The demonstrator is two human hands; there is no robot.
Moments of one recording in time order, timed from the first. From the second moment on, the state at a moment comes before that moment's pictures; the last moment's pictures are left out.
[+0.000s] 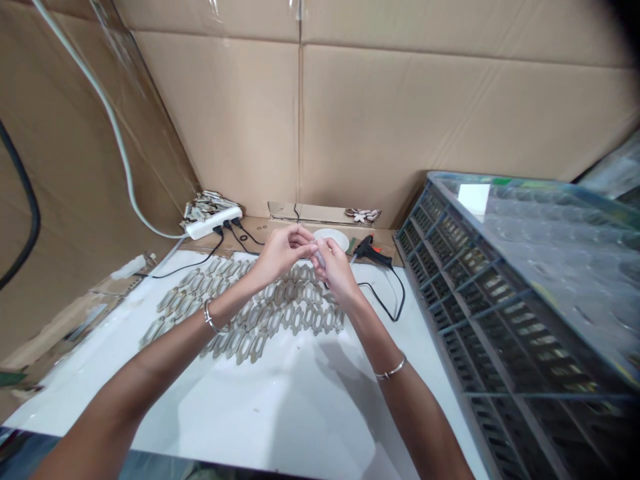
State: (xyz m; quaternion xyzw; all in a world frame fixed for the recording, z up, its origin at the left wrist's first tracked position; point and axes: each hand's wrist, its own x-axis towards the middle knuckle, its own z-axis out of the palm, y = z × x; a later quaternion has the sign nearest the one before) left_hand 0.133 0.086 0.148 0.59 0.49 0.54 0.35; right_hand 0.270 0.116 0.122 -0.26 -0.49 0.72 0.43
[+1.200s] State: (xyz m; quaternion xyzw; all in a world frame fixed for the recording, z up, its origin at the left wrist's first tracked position) left_hand 0.102 0.043 0.091 0.60 0.55 0.36 0.46; right_hand 0.298 0.123 0.151 -0.25 -0.52 0.67 0.46
